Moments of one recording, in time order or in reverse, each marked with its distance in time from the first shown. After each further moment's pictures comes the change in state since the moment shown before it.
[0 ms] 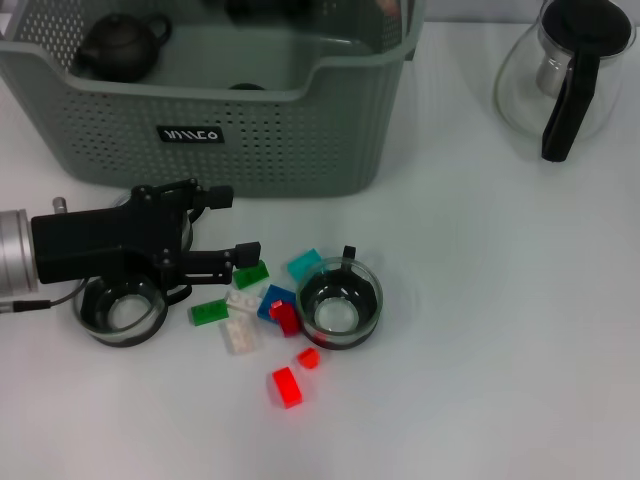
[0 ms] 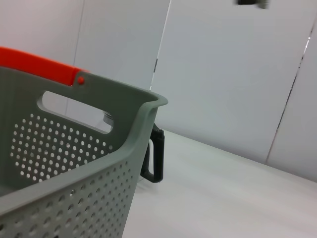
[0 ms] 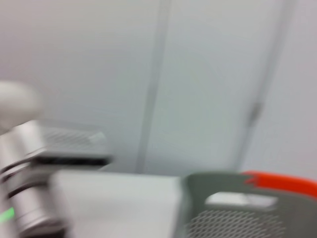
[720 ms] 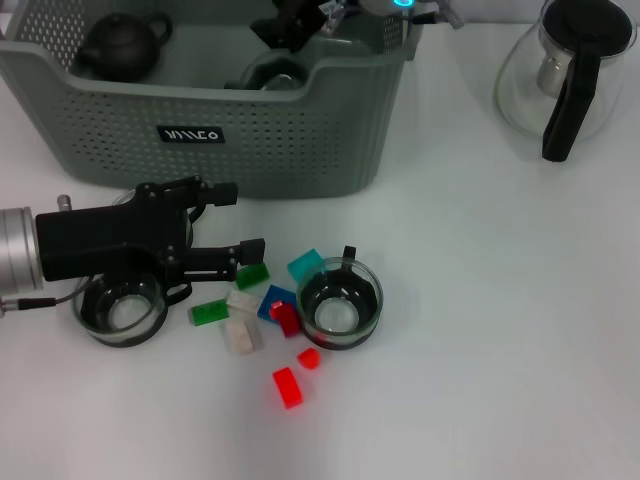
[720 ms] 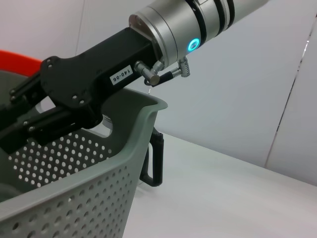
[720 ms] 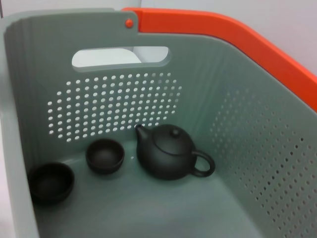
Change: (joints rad) left arm -0.006 -0.002 0.002 -0.008 -0.008 -0.004 0.000; right arm 0.468 0.015 -0.051 0.856 -0.178 0.486 0.102
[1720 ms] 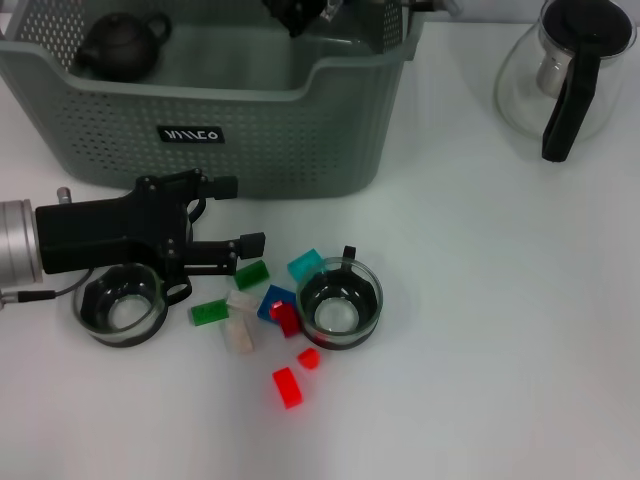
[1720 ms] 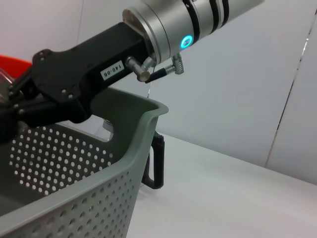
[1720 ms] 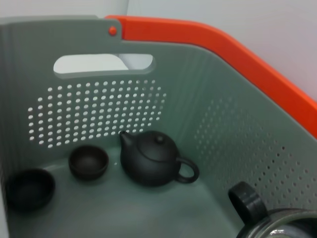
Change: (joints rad) left arm -0.011 0.004 0.000 0.003 -0.001 0.000 0.000; right arm 0.022 0.001 0.015 0.034 -0.002 0.048 -0.018
